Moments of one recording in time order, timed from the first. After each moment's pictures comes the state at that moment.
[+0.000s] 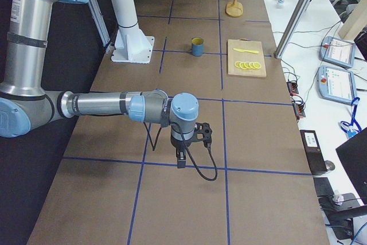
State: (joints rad) left arm -1.47 -1.49 -1.68 -2.06 -2.44 0.12; right arm 1.57 -1.80 1.87 -1.72 2.27 -0.16
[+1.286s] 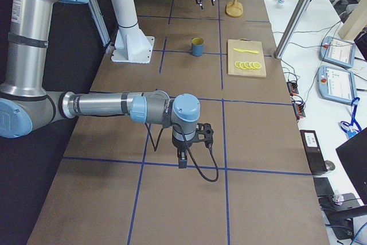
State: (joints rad) left arm -0.73 -1.71 -1.68 -2.79 -1.89 -0.29; right arm 1.57 -1.79 1.86 -1.71 2.27 -0.15
